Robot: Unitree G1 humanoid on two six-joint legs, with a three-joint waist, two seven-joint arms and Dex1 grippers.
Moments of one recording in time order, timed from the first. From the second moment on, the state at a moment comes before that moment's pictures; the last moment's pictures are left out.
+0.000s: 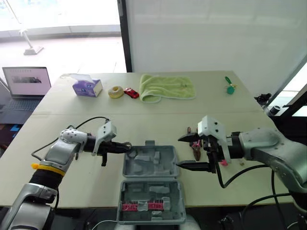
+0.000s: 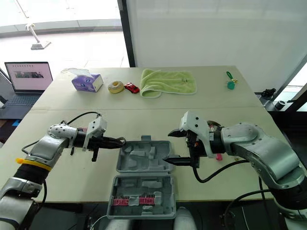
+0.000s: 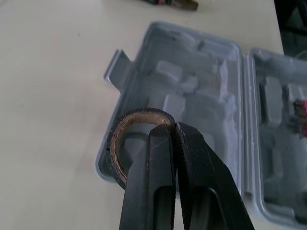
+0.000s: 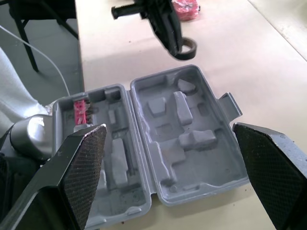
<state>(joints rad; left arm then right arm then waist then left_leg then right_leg) -0.56 0.69 -0.22 0.34 -0.22 0.20 -1.35 -0.42 -0.89 0.03 -0.62 0.69 0.96 0.91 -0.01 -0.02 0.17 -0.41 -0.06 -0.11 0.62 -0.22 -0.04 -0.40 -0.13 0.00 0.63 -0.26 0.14</state>
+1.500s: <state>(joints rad) -0.69 0.57 -0.18 0.55 -0.13 0.12 -1.35 -0.39 -0.88 0.07 -0.62 0.69 0.95 0.81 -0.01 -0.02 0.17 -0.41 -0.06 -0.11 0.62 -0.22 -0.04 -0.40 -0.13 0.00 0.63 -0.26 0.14</state>
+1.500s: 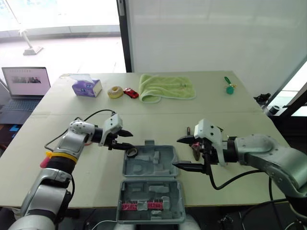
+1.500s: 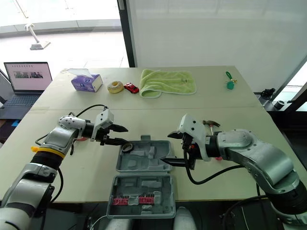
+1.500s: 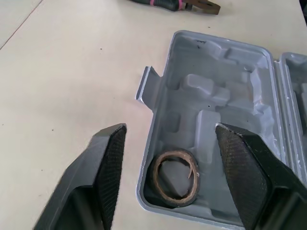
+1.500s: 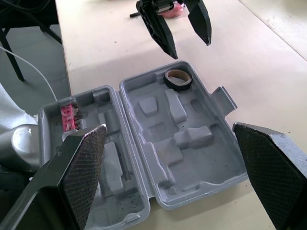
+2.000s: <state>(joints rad) -0.64 0.50 -0.19 0.69 -0.07 -0.04 -1.28 -0.39 -0.88 0.07 -0.62 0.69 0.95 0.81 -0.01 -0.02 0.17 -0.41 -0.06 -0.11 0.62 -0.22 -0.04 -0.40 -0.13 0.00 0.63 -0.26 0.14</state>
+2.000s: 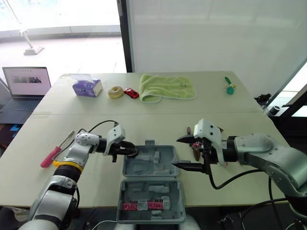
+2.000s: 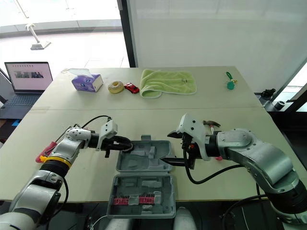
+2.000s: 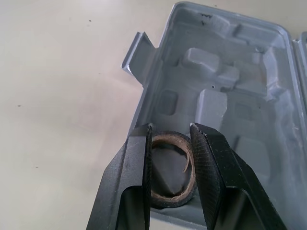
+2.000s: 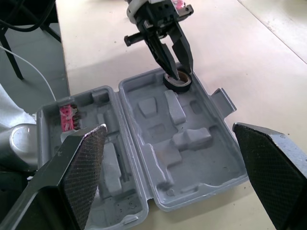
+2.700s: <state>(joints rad) -0.52 0.61 0.04 0.42 -0.31 0.25 -1.24 -0.09 -0.95 -0.20 -0.56 0.69 0.91 0.82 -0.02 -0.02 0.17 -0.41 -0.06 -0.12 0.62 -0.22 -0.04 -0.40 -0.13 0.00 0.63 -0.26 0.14</state>
